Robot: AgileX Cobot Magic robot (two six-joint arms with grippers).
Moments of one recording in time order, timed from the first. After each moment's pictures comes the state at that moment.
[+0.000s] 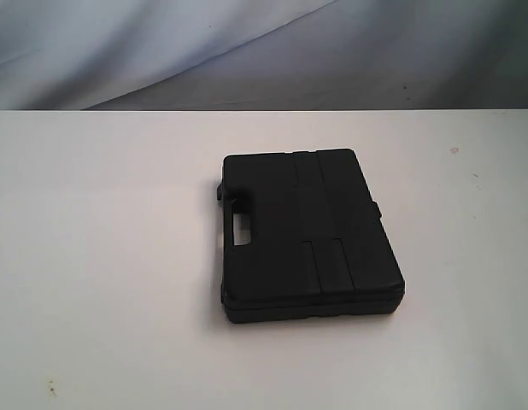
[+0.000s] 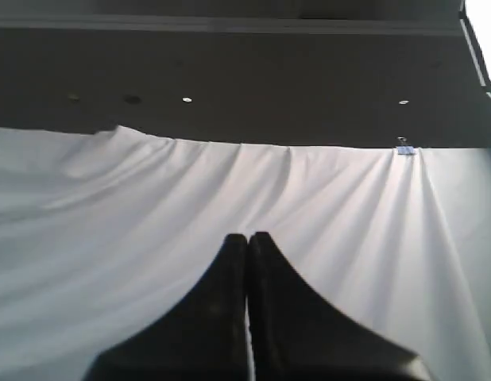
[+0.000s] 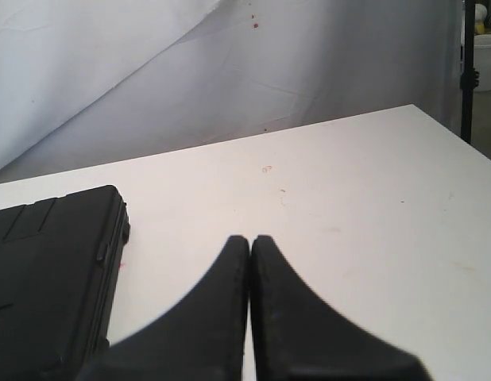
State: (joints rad) left arm -0.07 0.04 -0.57 0.33 -0.02 -0.36; right arm 0.05 0.06 0.00 0.05 0.21 0.11
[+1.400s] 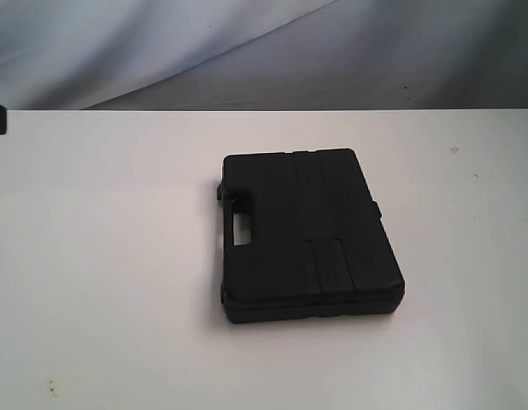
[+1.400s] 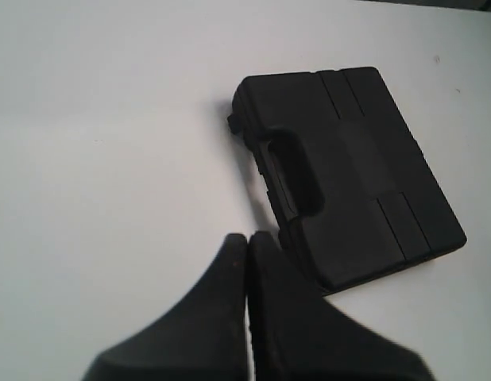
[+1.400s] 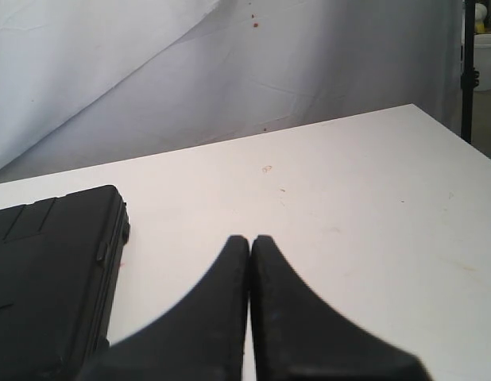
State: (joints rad) left arm -0.16 1.05 -1.03 -0.39 0.91 0.10; right arm 0.05 0.06 0.00 0.05 0.21 0.11
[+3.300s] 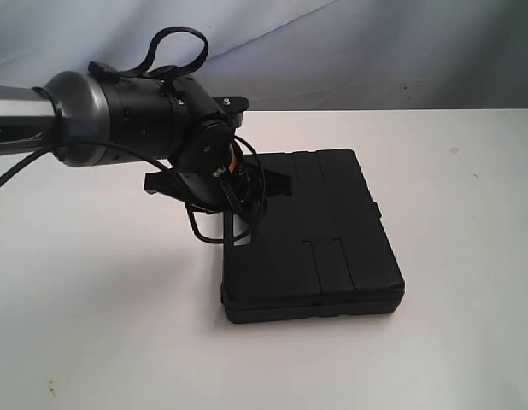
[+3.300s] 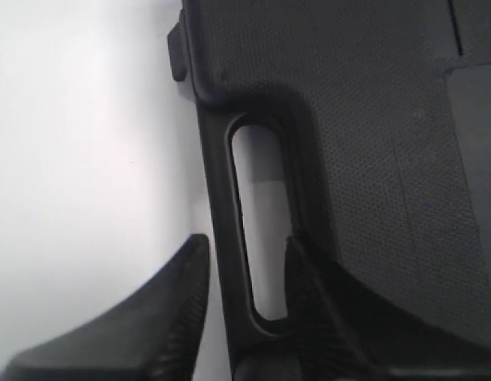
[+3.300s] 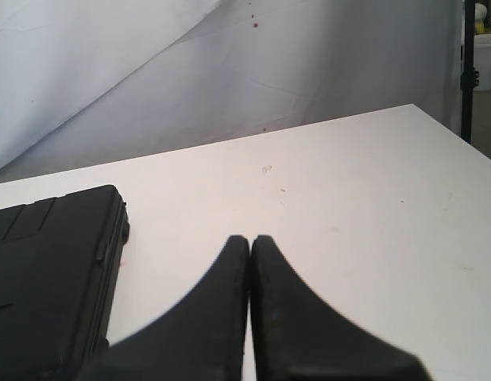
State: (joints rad) left arm -0.71 1.99 -1.39 0.35 0.69 -0.87; right arm 0.05 0.06 0.00 0.05 0.21 0.11
